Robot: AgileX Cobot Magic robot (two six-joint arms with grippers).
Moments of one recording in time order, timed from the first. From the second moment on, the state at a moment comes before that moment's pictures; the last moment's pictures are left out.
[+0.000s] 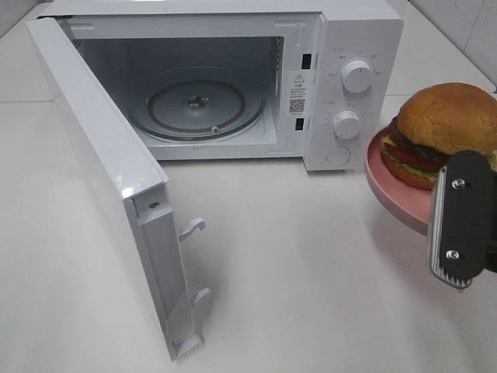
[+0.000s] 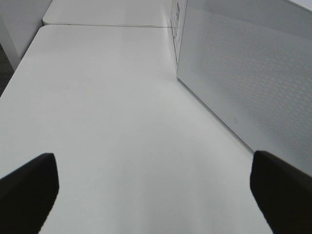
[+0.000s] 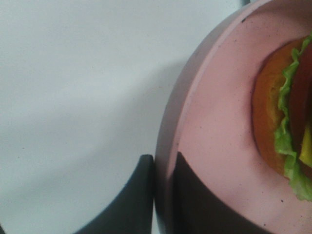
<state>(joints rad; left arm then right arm) -0.03 0.00 -0.52 -0.05 1.07 0.00 0.70 1.00 -0.47 -0.59 0.64 -0.28</state>
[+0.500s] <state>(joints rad) -0.03 0.00 -0.52 -0.05 1.07 0.00 0.48 1.05 -0.45 -0.88 0.68 0.22</state>
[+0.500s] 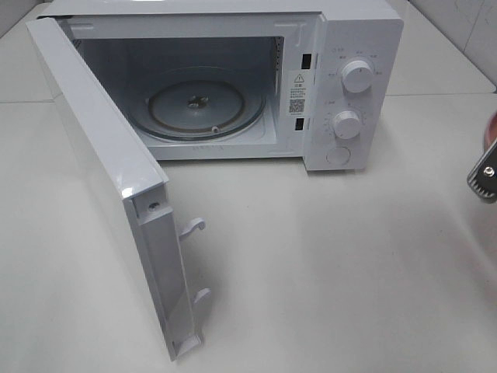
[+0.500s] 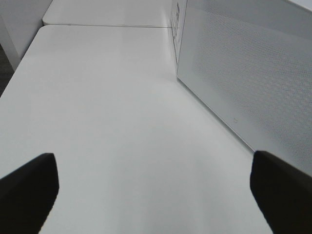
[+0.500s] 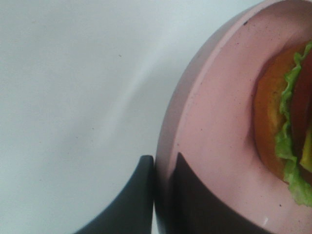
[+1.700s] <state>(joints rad) -0.03 0.00 -0.52 -0.05 1.07 0.00 0.17 1.57 -0.46 -1.29 0.52 1.08</state>
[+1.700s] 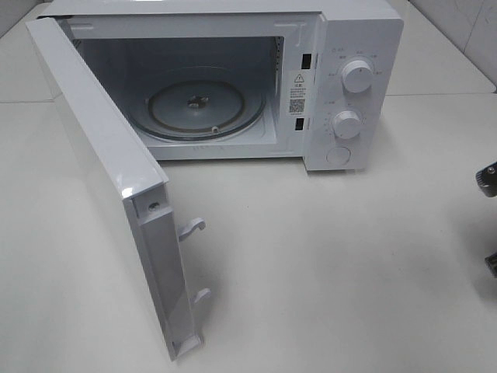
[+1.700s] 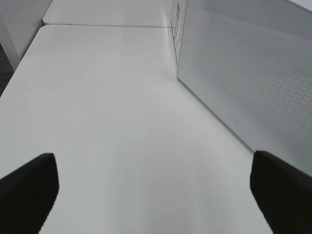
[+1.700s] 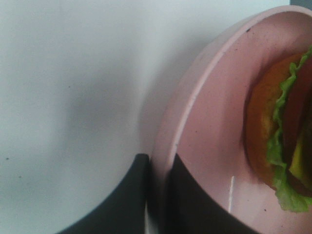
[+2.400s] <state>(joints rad) -0.03 0.00 -0.52 -0.05 1.07 0.00 0.17 1.67 -0.47 -1.31 0.51 1.17</state>
